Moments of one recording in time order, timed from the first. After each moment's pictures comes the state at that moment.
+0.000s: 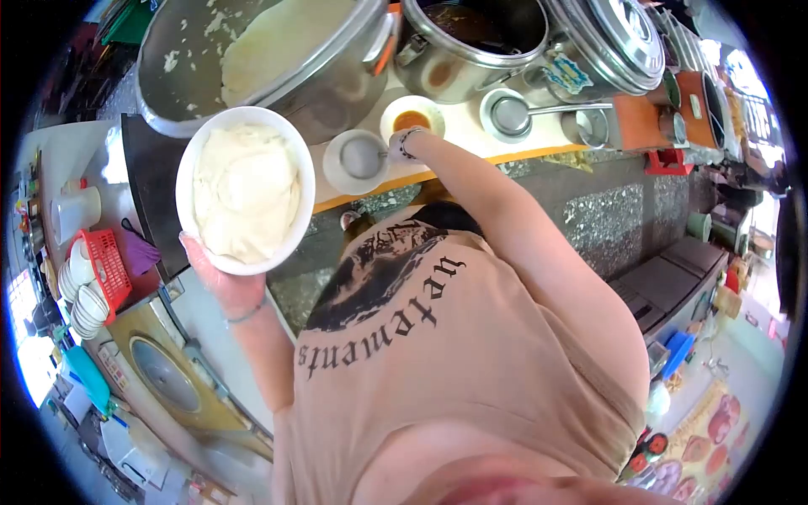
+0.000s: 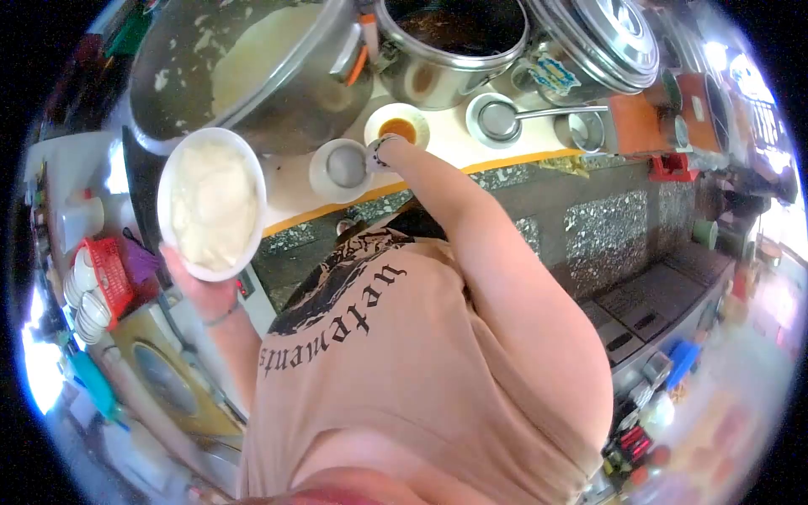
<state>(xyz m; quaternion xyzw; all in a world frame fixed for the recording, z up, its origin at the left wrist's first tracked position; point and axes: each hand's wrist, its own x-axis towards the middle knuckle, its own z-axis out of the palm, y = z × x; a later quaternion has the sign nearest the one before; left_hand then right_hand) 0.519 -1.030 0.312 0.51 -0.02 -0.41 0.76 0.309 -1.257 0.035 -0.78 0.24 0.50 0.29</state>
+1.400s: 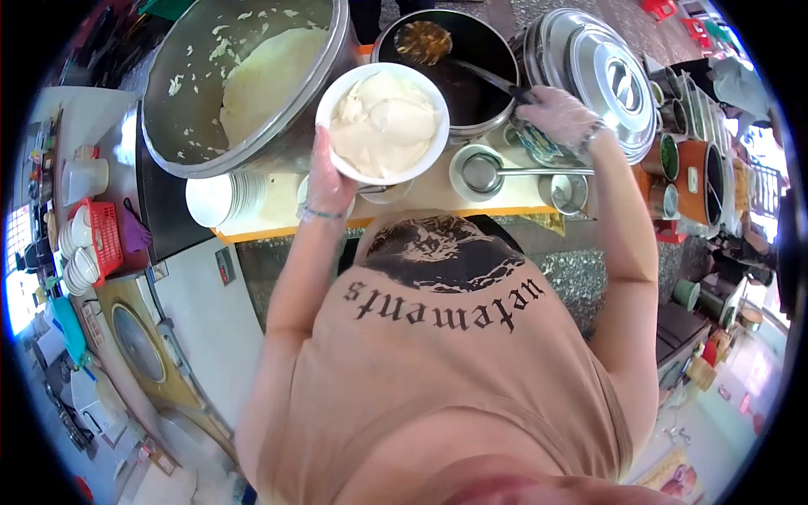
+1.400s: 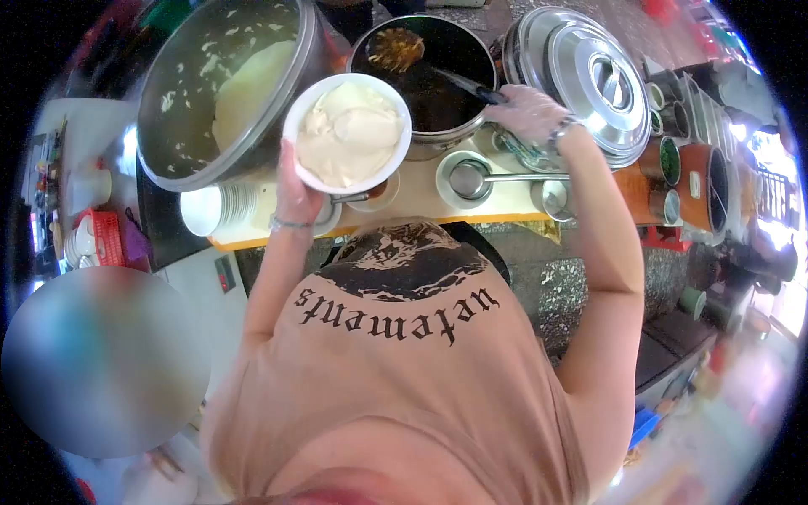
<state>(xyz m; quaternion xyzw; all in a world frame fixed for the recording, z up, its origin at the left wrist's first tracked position) 0.650 -1.063 0.365 0.43 0.03 -0.52 0.74 0.432 -1.316 0.463 -0.85 0.40 0.27 0.22</state>
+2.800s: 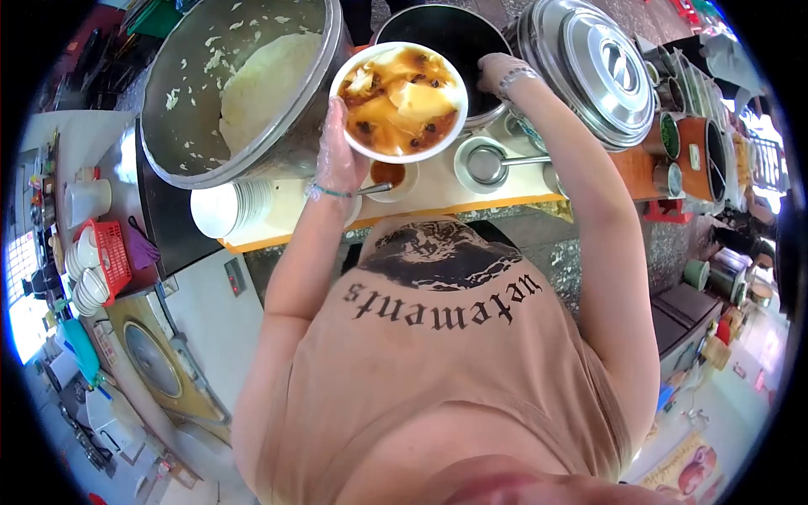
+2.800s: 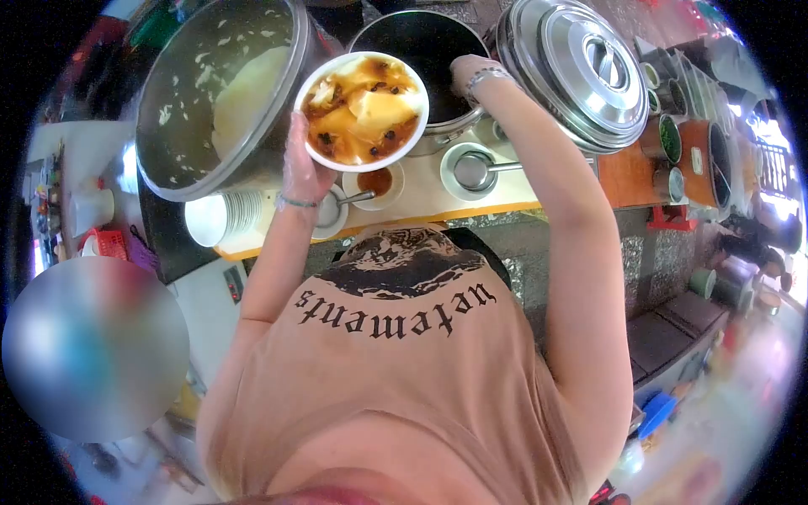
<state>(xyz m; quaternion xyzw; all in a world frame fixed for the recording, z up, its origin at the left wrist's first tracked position) 0.622 -1.129 0.347 0.38 -0.04 -0.56 0.73 0.453 -1.381 0.327 -0.84 0.42 0.32 0.09</state>
